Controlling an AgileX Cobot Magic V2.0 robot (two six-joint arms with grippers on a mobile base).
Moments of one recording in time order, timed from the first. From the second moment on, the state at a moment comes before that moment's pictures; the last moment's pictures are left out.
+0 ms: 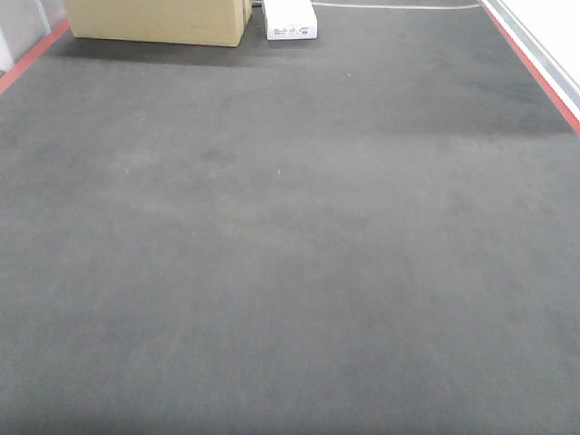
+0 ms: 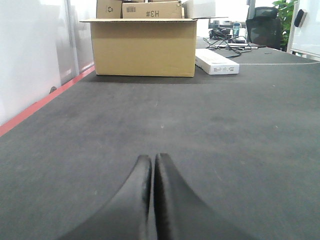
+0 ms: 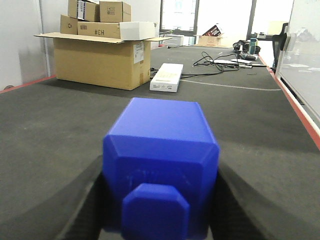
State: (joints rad) left arm 0.02 -0.02 0.03 0.03 0.09 -0.04; right arm 0.31 -0.02 -0.37 -0.20 0.48 0.10
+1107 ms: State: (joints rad) left arm 0.02 -0.02 0.03 0.03 0.09 -0.04; right arm 0.31 -0.02 -0.37 -0.20 0.48 0.10
